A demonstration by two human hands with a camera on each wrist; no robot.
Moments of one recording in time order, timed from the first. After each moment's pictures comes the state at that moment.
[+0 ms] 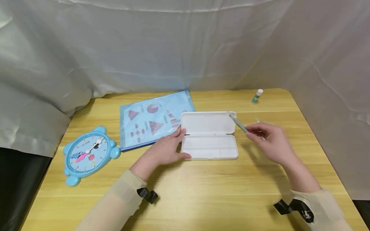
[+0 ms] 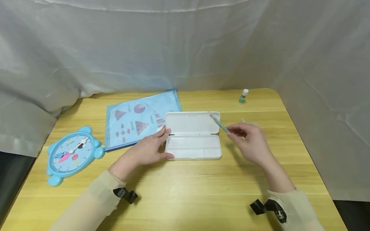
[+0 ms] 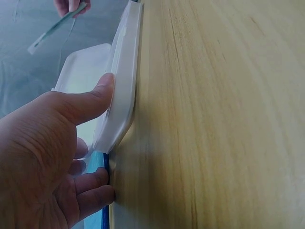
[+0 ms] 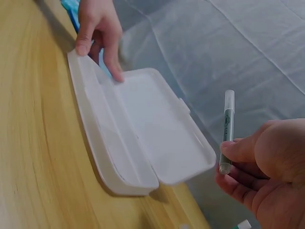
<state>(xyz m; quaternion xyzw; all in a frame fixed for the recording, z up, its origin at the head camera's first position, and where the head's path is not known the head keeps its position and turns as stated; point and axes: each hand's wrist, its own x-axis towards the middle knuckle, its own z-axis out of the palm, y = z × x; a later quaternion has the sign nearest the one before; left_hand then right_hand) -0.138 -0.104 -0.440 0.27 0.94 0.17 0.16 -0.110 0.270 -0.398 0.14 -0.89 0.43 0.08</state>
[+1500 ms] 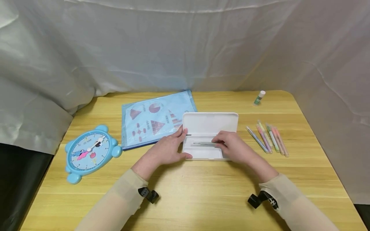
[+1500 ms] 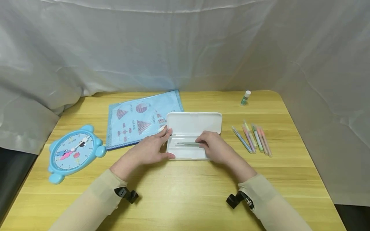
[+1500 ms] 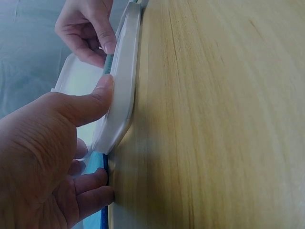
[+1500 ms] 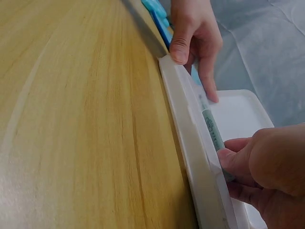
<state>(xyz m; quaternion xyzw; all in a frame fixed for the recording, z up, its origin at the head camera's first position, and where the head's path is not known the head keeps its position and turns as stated) -0.140 -0.103 -0.442 0.26 0.94 0.17 0.15 -0.141 0.192 -0.443 0.30 -0.90 0.31 -0.05</state>
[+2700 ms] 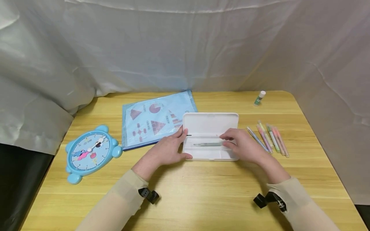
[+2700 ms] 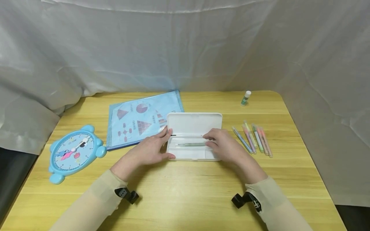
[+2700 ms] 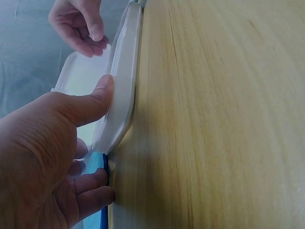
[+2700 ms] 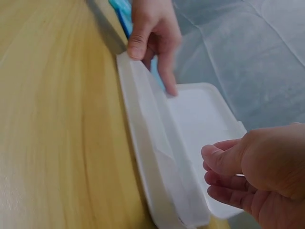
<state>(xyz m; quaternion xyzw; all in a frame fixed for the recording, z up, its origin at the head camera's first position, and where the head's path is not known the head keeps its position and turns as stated) -0.138 -0.102 -0.440 0.26 0.94 0.18 0.16 -0.138 0.216 -0.424 0.27 -0.91 0.32 -0.05</state>
